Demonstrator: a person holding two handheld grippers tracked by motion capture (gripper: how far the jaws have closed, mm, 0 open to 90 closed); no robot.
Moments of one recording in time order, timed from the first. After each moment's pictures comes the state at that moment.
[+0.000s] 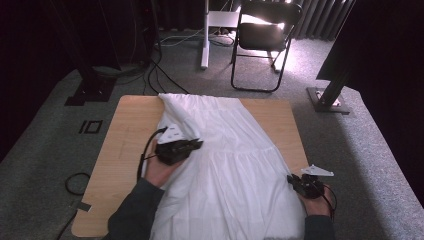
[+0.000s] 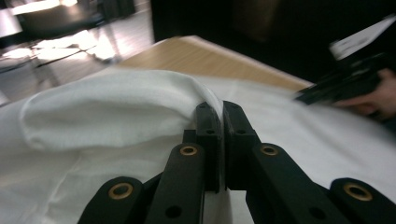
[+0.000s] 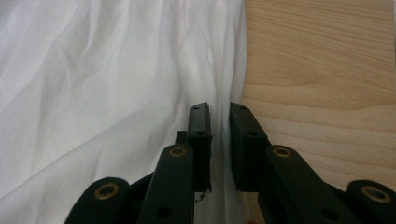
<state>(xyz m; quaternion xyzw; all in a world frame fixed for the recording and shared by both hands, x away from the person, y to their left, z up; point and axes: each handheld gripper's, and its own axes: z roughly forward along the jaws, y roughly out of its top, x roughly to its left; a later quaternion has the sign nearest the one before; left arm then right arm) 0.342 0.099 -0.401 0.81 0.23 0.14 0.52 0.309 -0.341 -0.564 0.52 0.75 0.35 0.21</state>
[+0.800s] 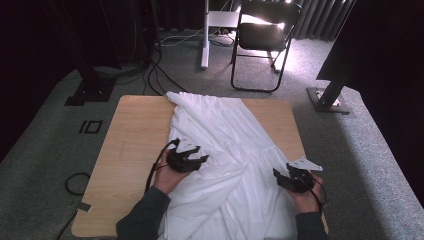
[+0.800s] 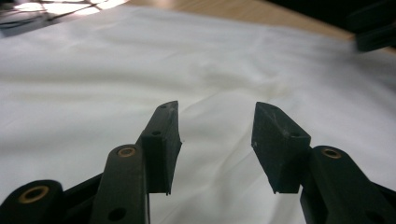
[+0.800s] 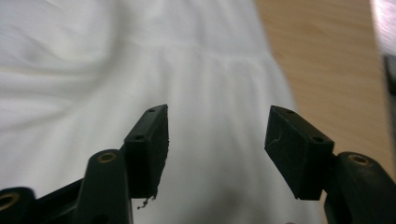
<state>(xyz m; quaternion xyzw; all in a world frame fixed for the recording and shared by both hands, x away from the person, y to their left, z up) 0.349 0.124 -0.476 0.83 0.33 0.19 0.42 0.308 -0.280 -0.515 0.49 0.75 0.37 0.26</state>
